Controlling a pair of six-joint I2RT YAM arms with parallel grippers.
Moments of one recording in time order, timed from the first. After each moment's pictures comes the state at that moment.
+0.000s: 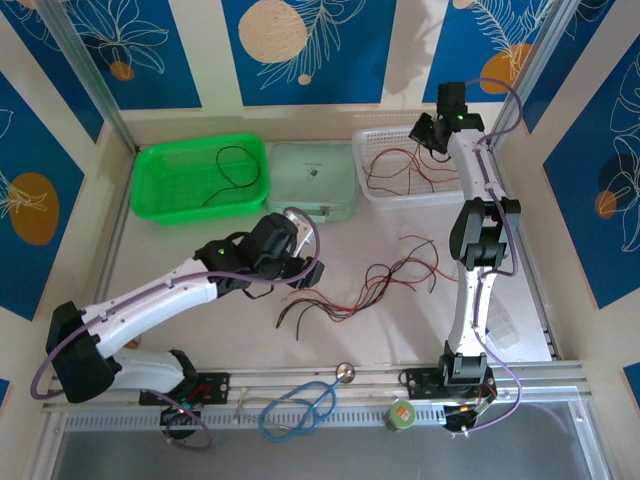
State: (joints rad) left arm -0.91 1.29 1.10 -0.62 -0.01 -0.31; right arm 0.00 2.25 2.22 -0.80 -0.08 0.49
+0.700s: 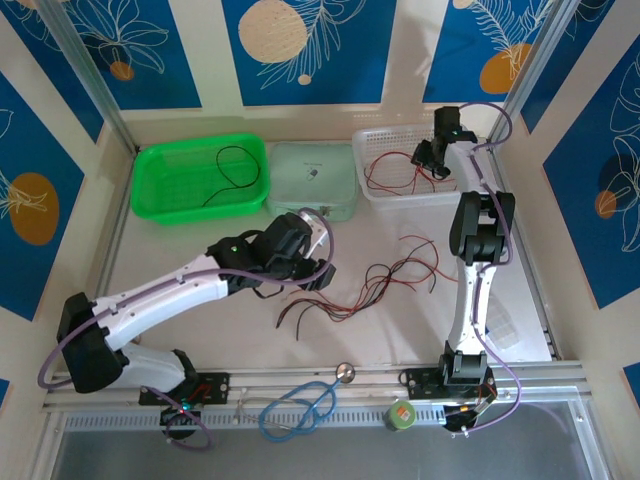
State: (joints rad) left arm -0.97 1.36 1.18 -0.65 -0.02 -0.29; right arm -0.03 2.31 2.09 -0.78 0.01 0.38
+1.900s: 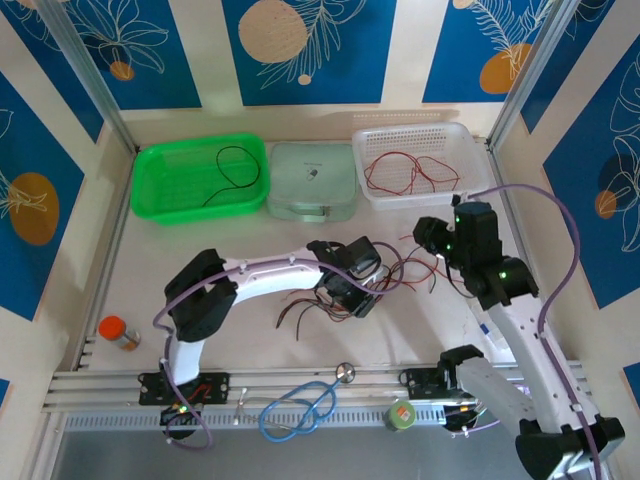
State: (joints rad) left arm -1.08 1.96 1.45 -0.71 0.16 -0.29; right arm 0.27 0.81 0.94 -0.78 0.06 0.57
